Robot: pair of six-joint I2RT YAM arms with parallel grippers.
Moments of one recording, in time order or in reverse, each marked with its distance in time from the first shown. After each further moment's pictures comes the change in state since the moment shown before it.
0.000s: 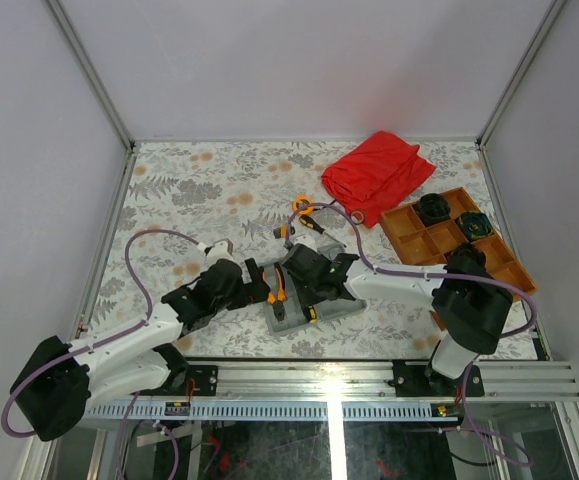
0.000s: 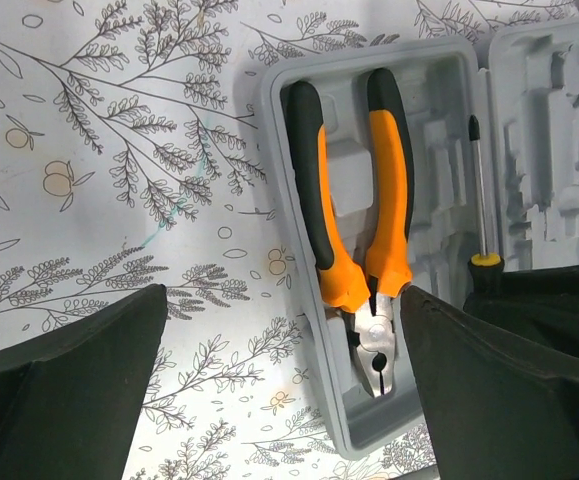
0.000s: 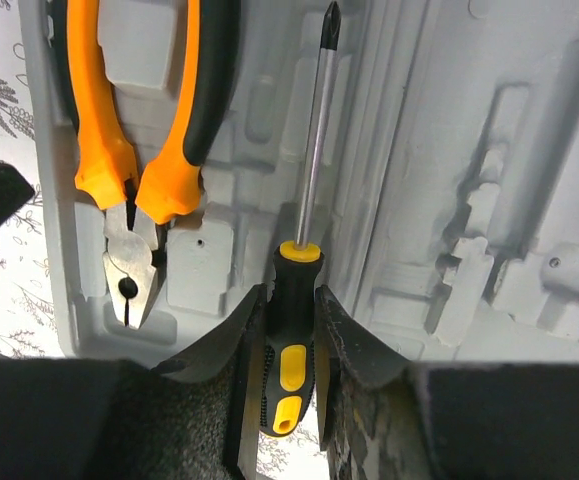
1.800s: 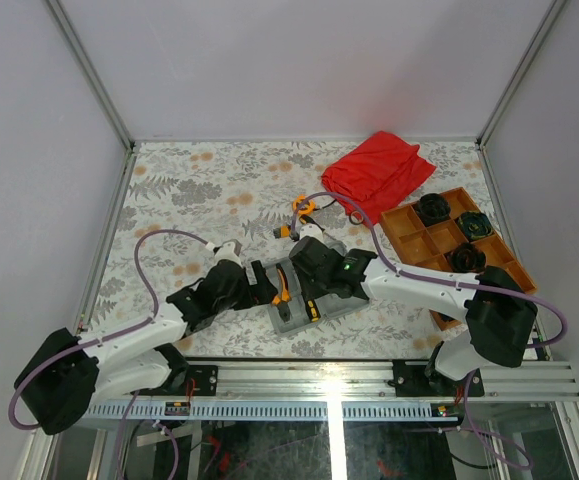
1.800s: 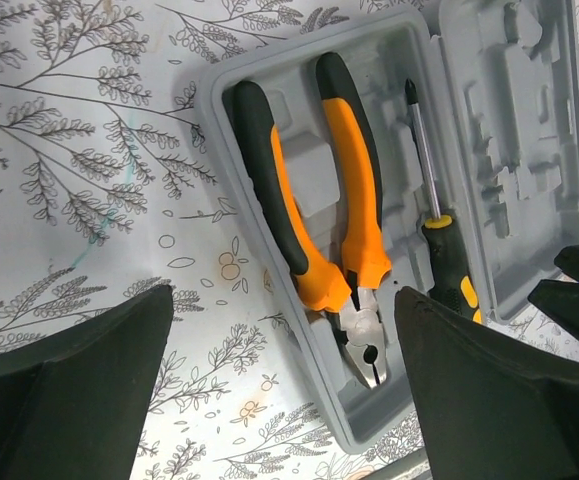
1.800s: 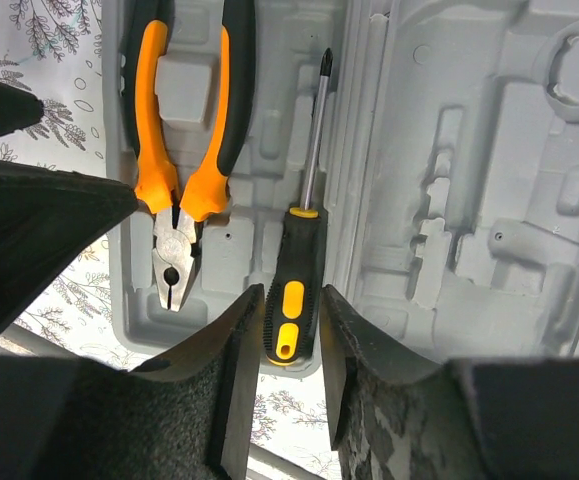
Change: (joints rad) left arm 0.000 0.035 -0.043 0.141 0.096 0.030; right arm -0.001 -0.129 0.024 -0.062 0.058 -0.041
